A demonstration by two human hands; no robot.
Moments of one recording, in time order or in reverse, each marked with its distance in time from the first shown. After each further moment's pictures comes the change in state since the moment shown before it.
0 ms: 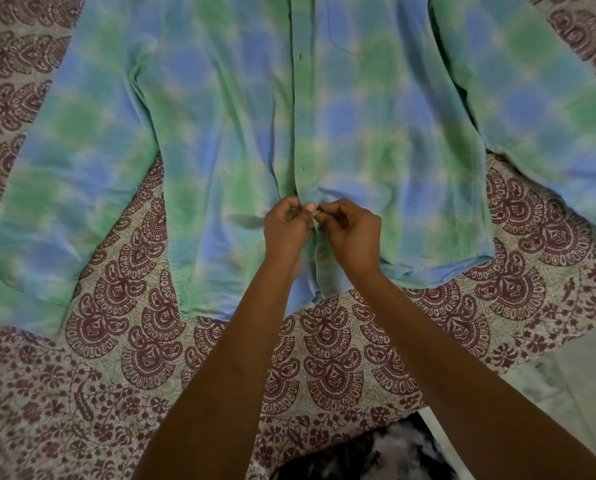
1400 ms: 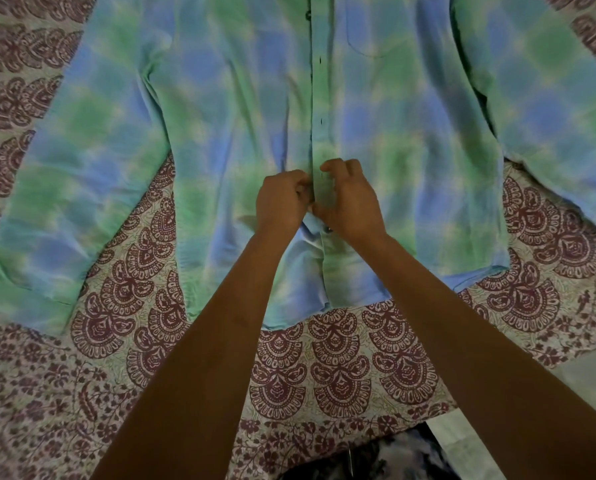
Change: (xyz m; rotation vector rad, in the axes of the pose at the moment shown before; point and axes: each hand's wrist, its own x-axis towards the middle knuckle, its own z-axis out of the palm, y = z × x) left_hand 0.051 0.028 -0.016 0.903 -0.015 0.456; right_hand 0.049 -0.025 0.012 -0.504 -0.228 -0.205
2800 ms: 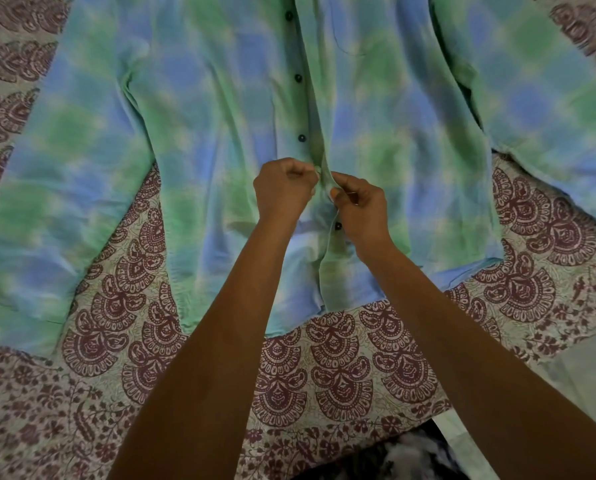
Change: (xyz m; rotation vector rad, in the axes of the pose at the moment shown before) left_hand 0.000 0.037 -0.010 -0.558 -0.012 -0.326; right_hand -0.013 0.011 0.000 0.800 0.197 0.437
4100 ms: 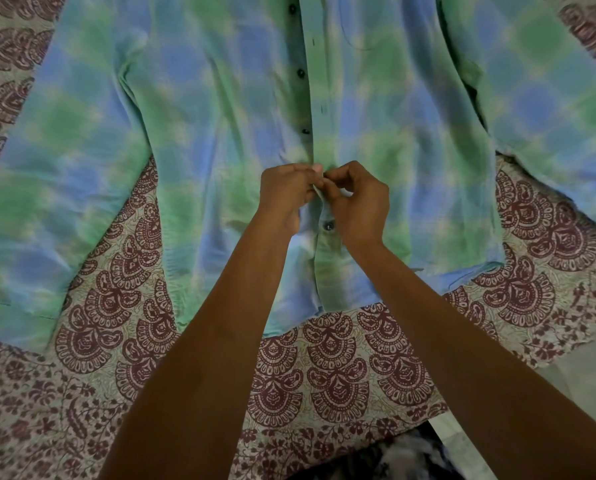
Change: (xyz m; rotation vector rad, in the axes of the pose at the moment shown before) left_hand 0.008 -0.001 0.005 -0.376 -0.113 -0.261; right_hand -0.001 -0.007 0.006 -0.303 0.125 -0.254
